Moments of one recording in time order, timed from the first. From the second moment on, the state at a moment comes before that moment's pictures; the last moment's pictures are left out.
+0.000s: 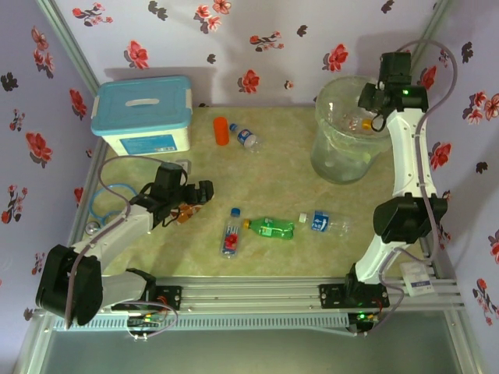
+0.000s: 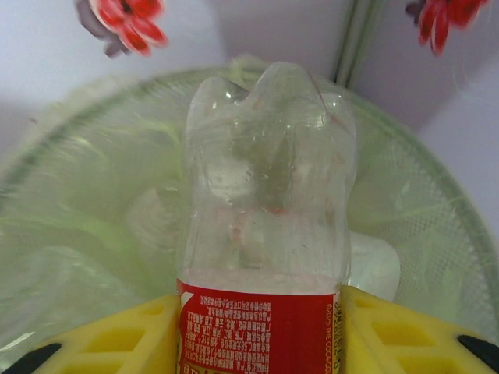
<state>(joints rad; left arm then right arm) -0.42 1.21 0.67 -0.23 0.00 -0.40 -0.03 1.79 2.07 -1.05 0.14 0.24</state>
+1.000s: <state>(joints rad) -0.42 1.27 0.68 -0.21 0.02 -0.40 -0.04 1.86 1.94 -1.02 0.19 0.17</state>
